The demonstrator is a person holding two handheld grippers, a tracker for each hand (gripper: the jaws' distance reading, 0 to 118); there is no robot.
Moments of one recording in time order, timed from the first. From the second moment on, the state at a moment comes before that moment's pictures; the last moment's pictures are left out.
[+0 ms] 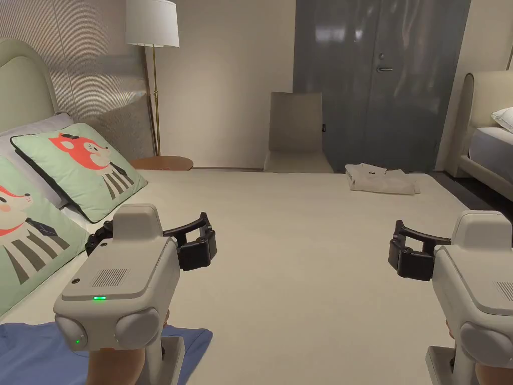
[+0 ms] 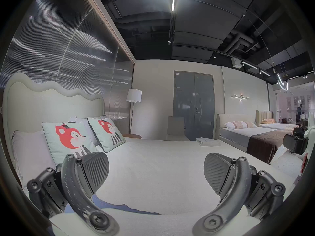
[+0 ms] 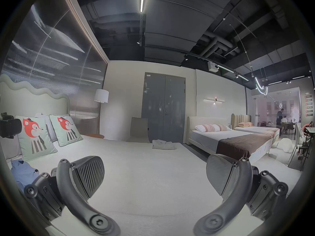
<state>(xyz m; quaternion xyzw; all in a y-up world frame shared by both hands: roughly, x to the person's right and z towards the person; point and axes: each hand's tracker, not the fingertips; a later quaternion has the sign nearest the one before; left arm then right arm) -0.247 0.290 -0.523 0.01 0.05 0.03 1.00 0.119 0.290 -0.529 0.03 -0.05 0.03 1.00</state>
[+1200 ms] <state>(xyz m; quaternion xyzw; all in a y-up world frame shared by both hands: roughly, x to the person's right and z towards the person) -0.245 0.293 -0.515 0.04 0.06 0.02 1.00 0.125 0.292 -0.522 0.04 -0.05 0.02 1.00</state>
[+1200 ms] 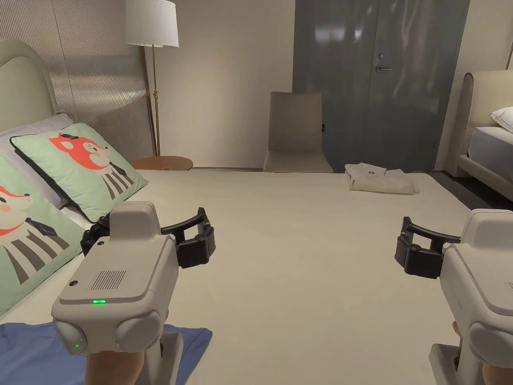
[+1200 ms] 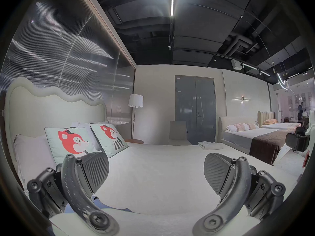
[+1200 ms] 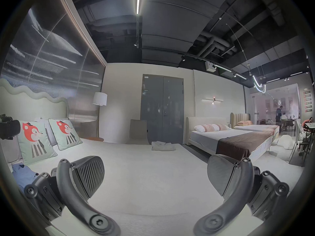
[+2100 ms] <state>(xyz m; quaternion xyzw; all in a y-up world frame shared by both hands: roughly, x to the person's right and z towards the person) -0.242 0.291 -0.514 0.03 0.06 0.02 1.00 0.124 0.294 -0.517 0.05 -0.05 0.03 1.00</state>
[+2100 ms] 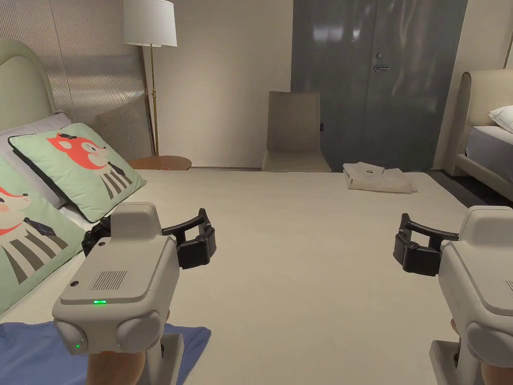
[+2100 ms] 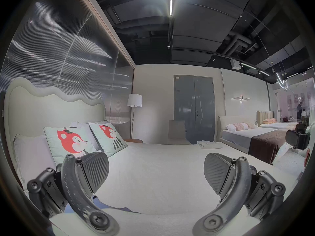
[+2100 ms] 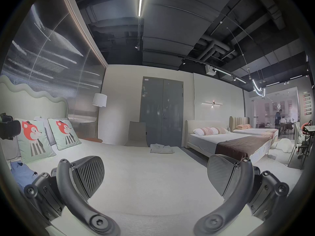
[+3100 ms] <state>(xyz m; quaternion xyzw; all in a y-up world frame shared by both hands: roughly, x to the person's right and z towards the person) -0.267 0.294 -0.490 0.03 0.07 0.01 1.00 0.086 0.295 -0.527 0.04 0.00 0.02 1.00</state>
